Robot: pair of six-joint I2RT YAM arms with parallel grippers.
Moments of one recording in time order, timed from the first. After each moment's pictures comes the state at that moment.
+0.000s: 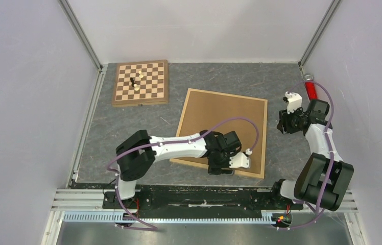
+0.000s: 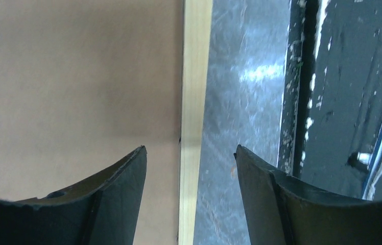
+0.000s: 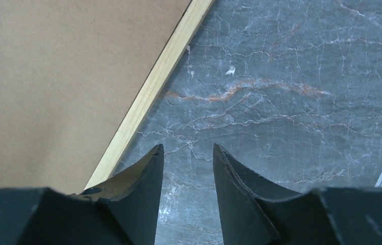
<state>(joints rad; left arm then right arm) -1.20 1.89 1.39 -0.72 0.16 0.50 -0.39 1.30 0.81 -0.44 -0.50 -0.58</state>
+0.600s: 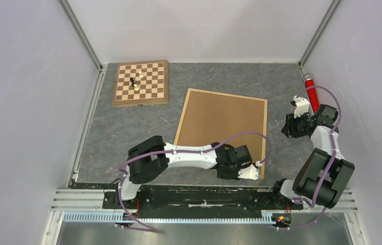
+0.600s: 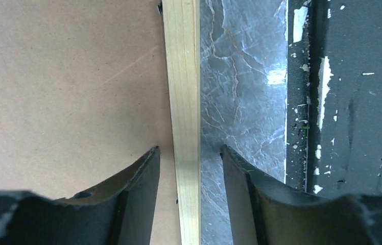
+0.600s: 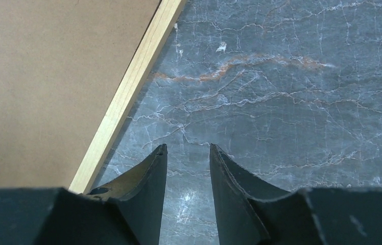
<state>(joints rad) -1.32 2.02 1.44 -0.60 0.02 0.49 -0.52 1.33 0.78 -0.46 -0.60 -0.63</state>
